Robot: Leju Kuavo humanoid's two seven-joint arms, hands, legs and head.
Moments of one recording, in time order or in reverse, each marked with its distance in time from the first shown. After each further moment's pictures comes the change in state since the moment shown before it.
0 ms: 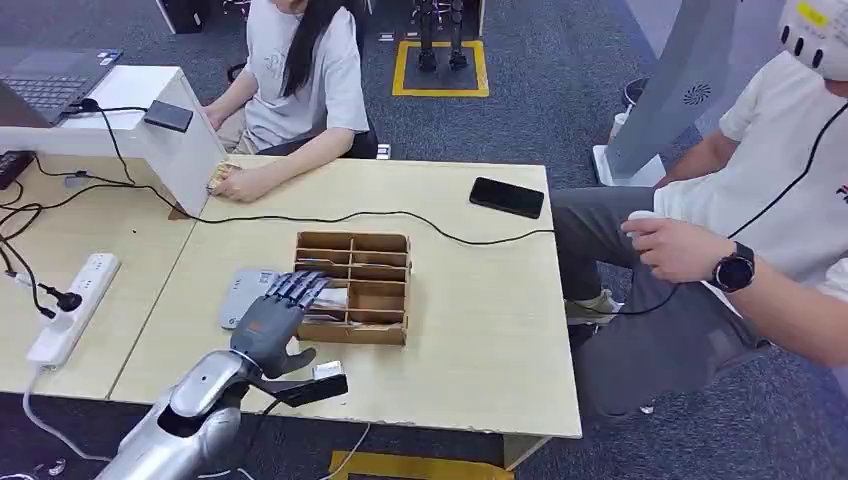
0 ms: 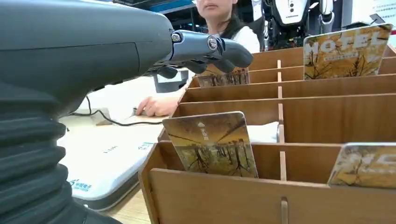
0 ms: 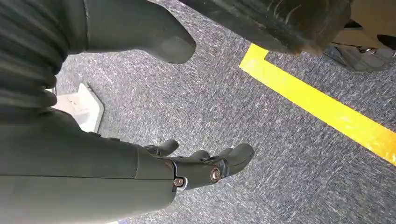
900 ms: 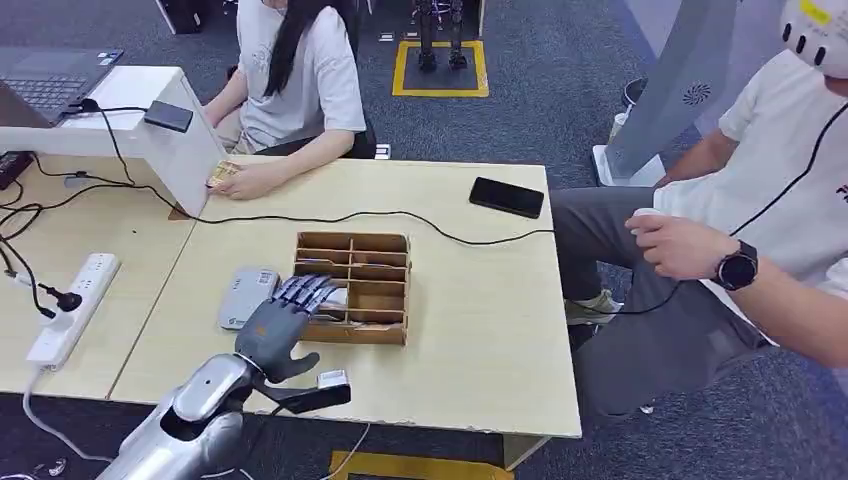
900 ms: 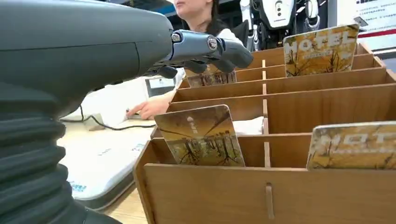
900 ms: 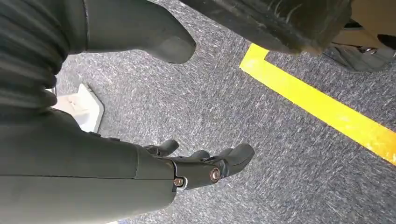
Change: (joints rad) left arm -0.001 0.011 -0.039 -0.009 -0.013 0.004 -0.002; right arm 0.000 0.000 0.000 0.000 -0.003 0.000 0.000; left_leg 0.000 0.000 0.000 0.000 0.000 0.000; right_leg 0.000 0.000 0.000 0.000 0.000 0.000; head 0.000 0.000
